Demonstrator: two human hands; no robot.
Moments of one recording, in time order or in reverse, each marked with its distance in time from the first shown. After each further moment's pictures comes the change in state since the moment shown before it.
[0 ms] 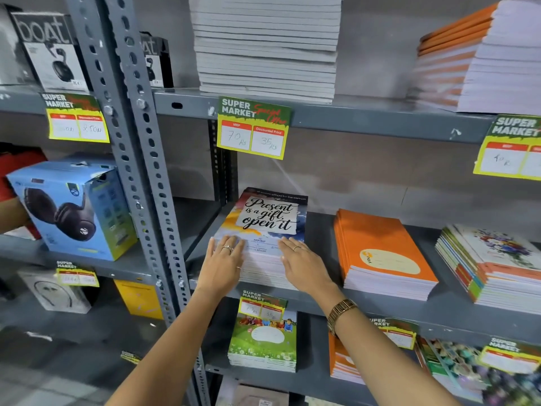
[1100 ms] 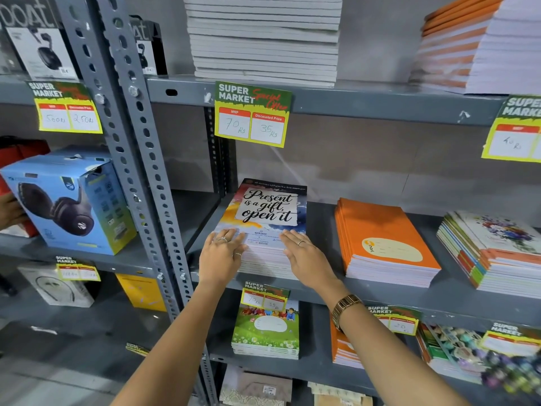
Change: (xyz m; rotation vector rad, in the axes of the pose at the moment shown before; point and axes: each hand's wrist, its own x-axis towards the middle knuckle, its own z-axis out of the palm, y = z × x) left_hand 0.003 -0.005 0.006 -0.111 0.196 -0.008; right_hand -0.005 0.007 0.013 0.116 0.044 0.018
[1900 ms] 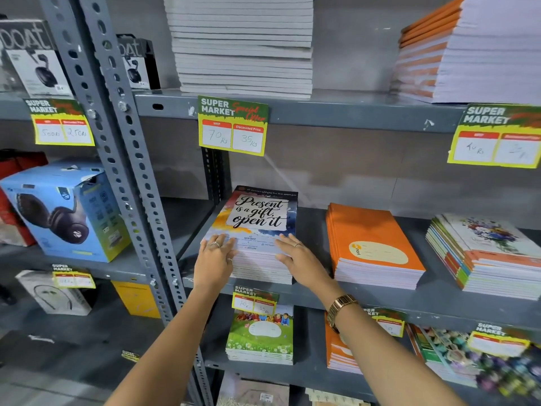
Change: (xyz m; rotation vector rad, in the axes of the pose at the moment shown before) left_hand -0.001 0.018 -0.008 -0.056 -0.089 -0.128; right_hand -0.002 0.011 -0.013 0.344 -0.069 0.097
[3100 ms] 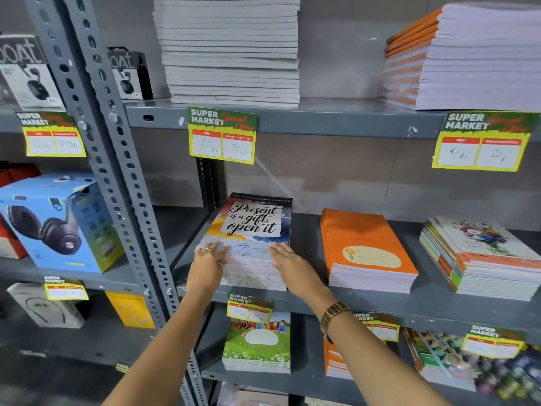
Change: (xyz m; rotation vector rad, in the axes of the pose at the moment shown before) left_hand 0.003 0.006 -0.007 -0.168 -0.054 -0.151; right_hand -0.005 -0.001 0.001 -0.272 -0.018 -0.051
